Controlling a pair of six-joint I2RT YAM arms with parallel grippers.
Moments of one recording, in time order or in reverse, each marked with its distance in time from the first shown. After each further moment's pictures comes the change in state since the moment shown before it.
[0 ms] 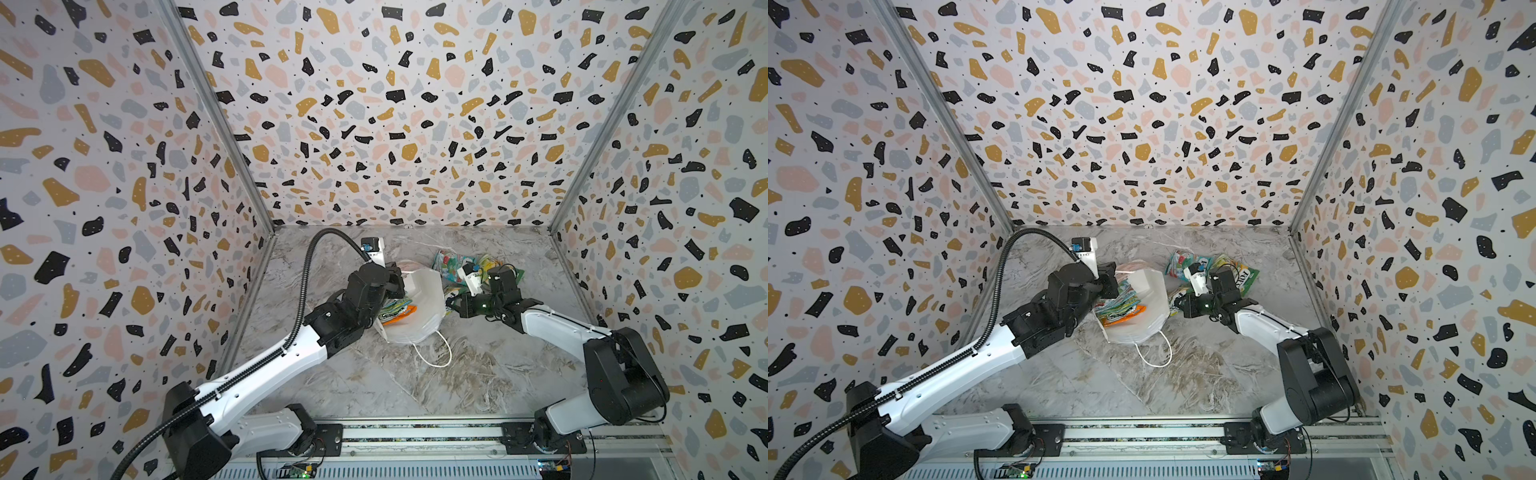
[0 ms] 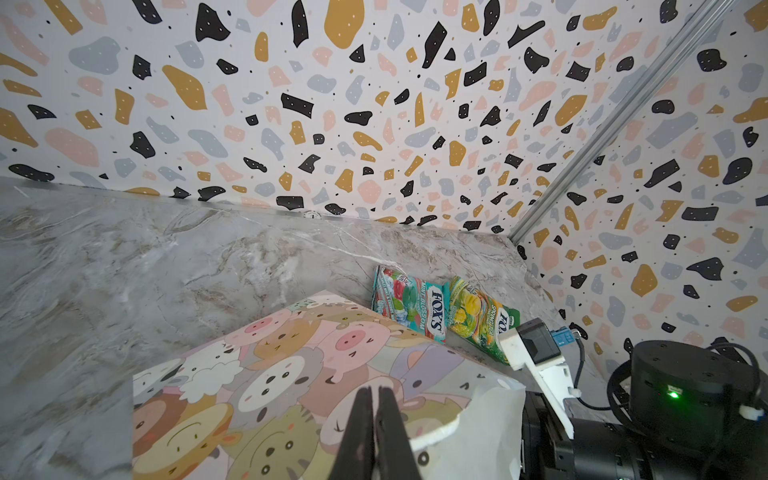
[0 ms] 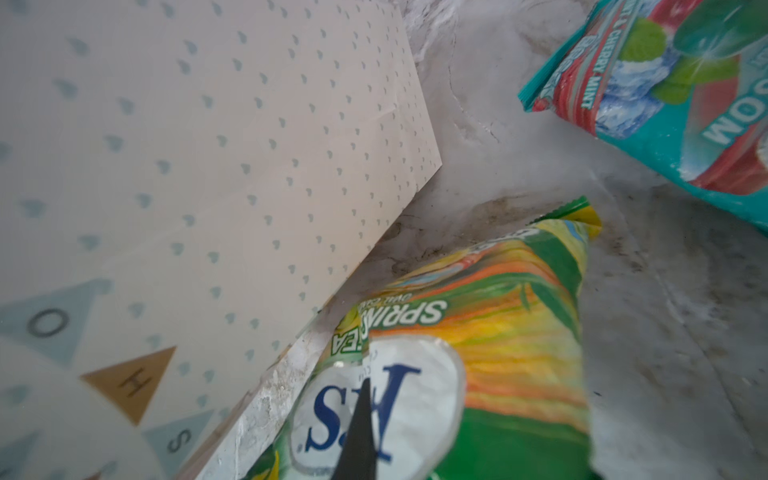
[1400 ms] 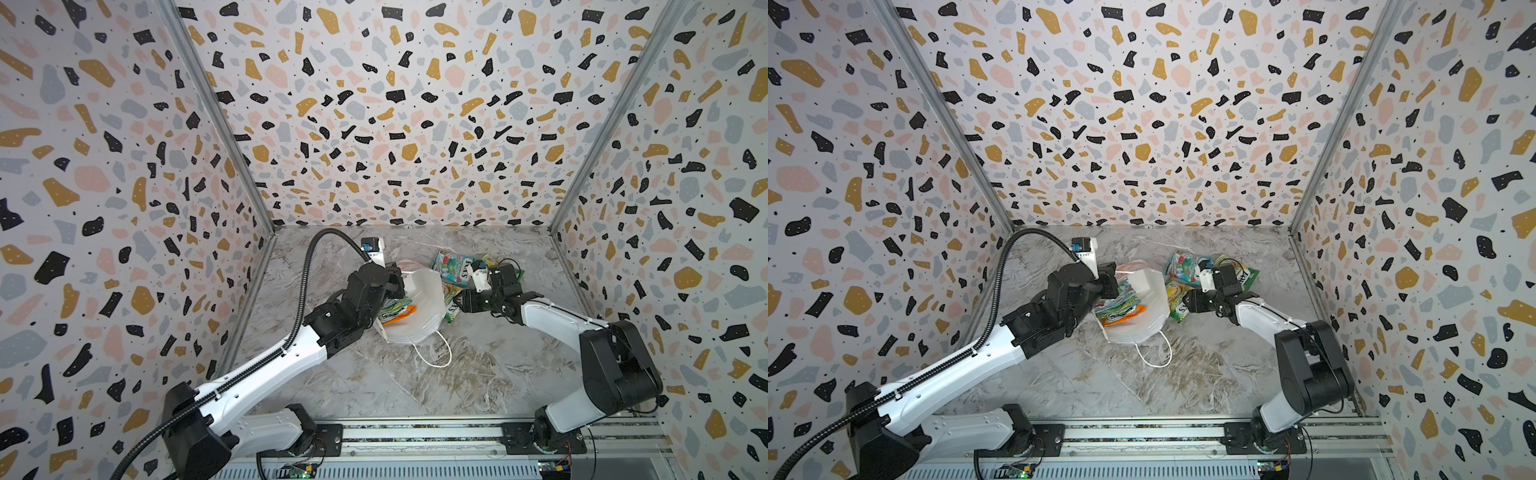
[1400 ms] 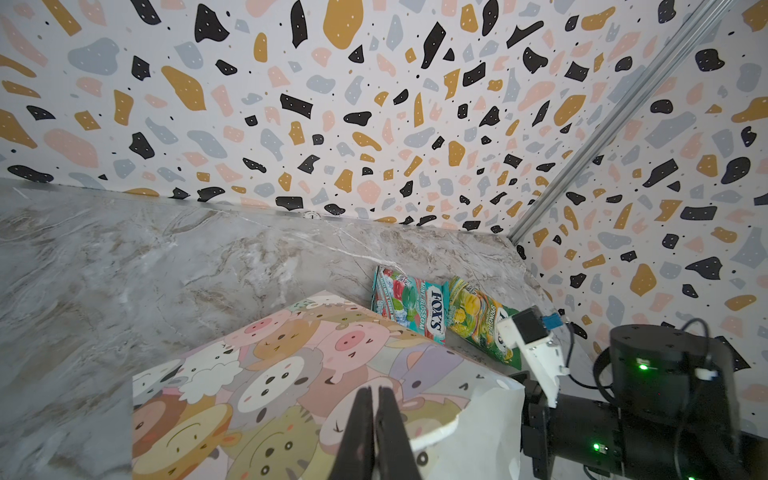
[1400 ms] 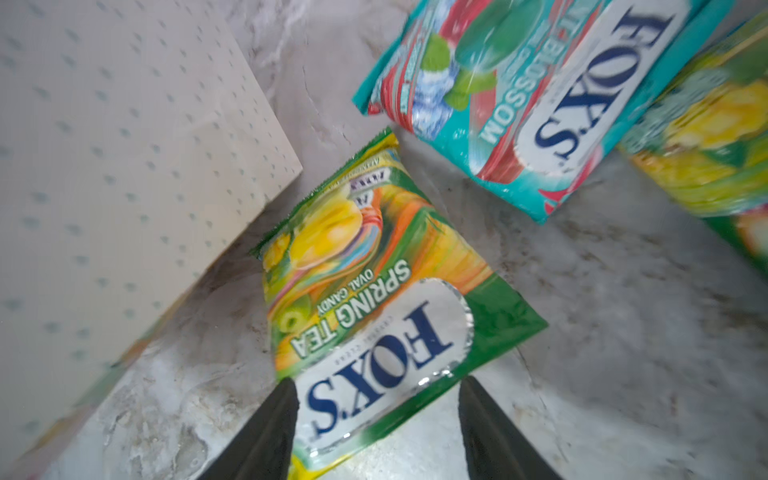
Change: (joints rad) left arm 0.000 -0.001 0.000 0.000 0.003 0.002; right arm -0.036 -0.021 0.058 -0.143 0.267 -0.056
